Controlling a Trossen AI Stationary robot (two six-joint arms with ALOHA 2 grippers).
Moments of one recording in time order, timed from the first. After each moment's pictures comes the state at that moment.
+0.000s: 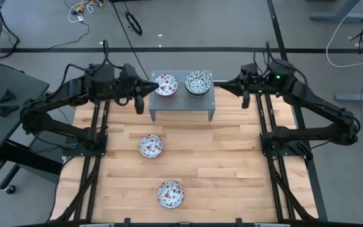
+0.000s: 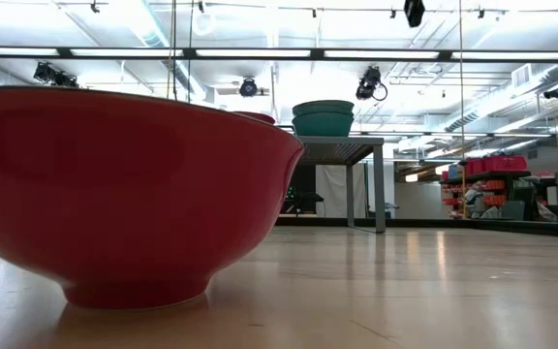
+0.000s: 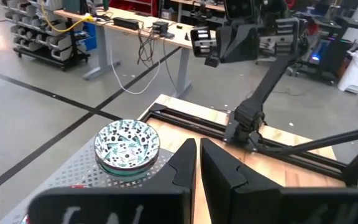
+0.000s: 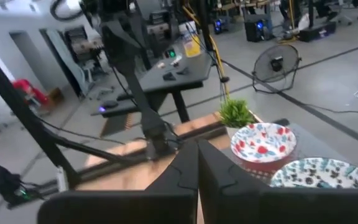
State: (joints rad) left arm 0.16 1.17 1.50 -0.55 -0.18 -0.17; right arm -0.48 0.95 1.12 -0.27 -0.39 0.26
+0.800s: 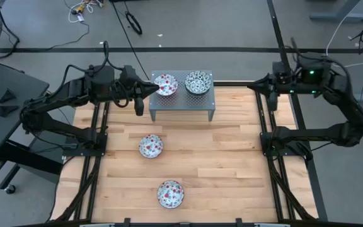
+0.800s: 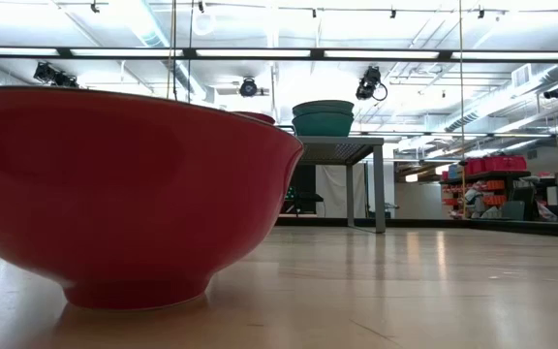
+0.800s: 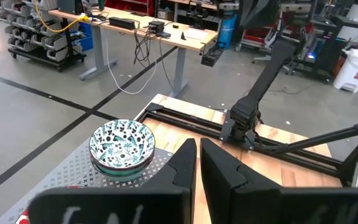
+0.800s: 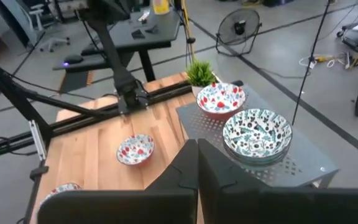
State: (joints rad) left arm 0.15 1.17 1.50 -0.55 -0.18 -0.17; right arm -0.46 0.91 1.55 -0.98 -0.24 0.09
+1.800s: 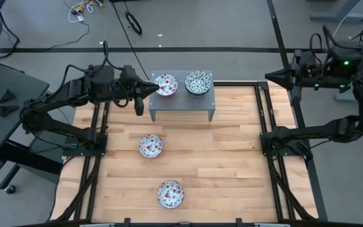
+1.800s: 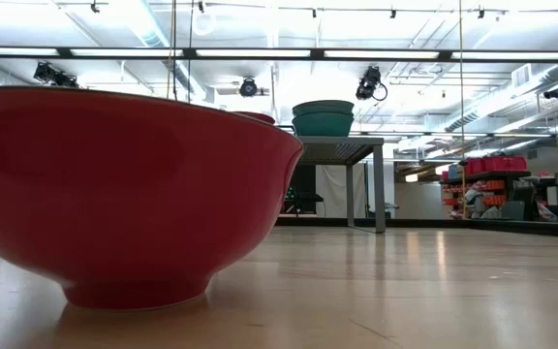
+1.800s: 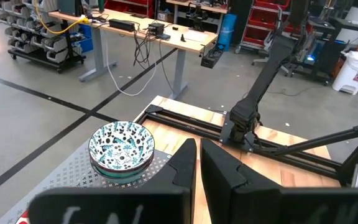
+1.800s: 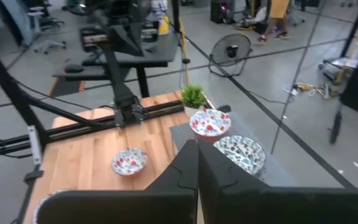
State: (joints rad) left arm 0.15 1.17 1.50 -0.54 -0.18 -0.17; right arm -0.46 1.02 1.96 -1.23 -0.22 0.00
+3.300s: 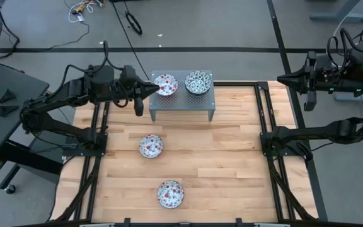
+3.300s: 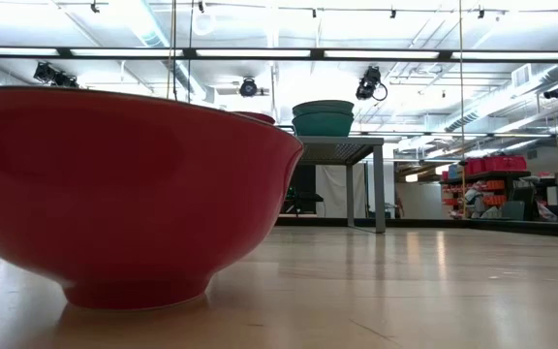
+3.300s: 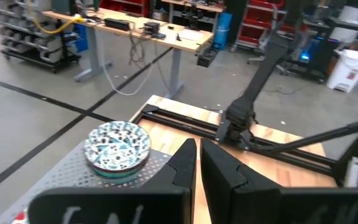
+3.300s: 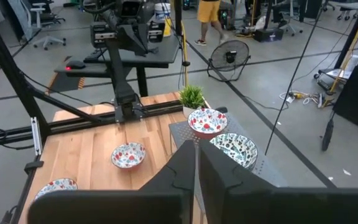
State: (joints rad) left arm 0.15 1.17 1.50 -0.54 -0.16 -0.17; right arm -0.46 1.00 2.03 -1.33 -0.21 -0.04
